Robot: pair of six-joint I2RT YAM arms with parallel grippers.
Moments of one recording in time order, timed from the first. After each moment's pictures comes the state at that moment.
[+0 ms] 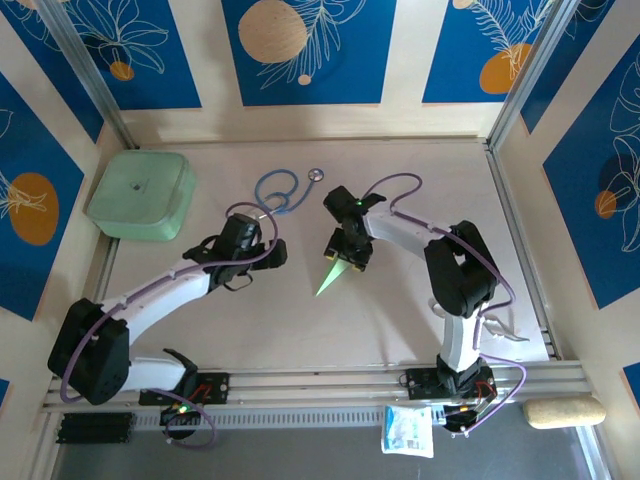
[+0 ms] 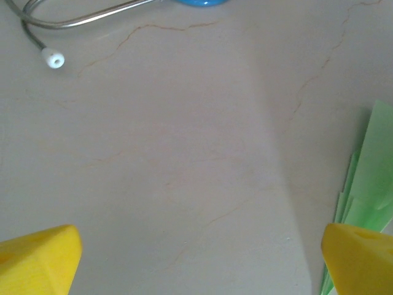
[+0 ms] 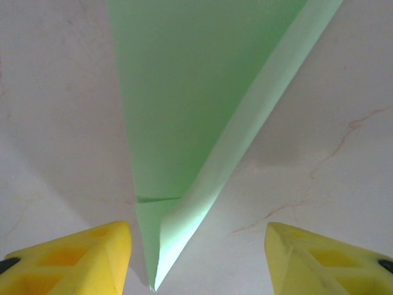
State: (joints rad) left arm -0.55 1.30 0.77 -0.35 -0.09 -0.58; right arm 0.62 1.90 1.38 -0.91 -0.07 1.02
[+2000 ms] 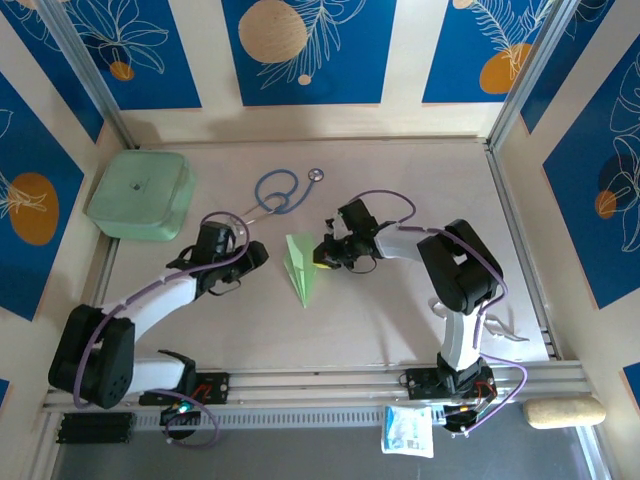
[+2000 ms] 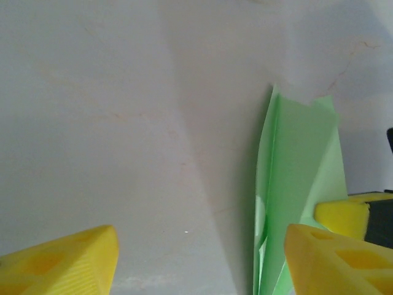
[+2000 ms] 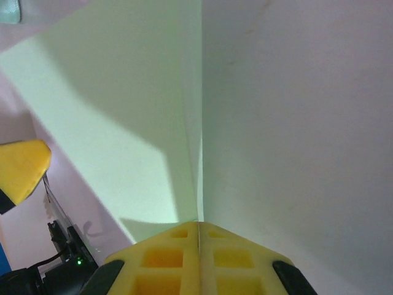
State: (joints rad) left arm -0.35 1.29 0.59 -0.14 0.23 -0.82; right arm 0.55 1.89 1.03 -0.13 -0.63 0.74
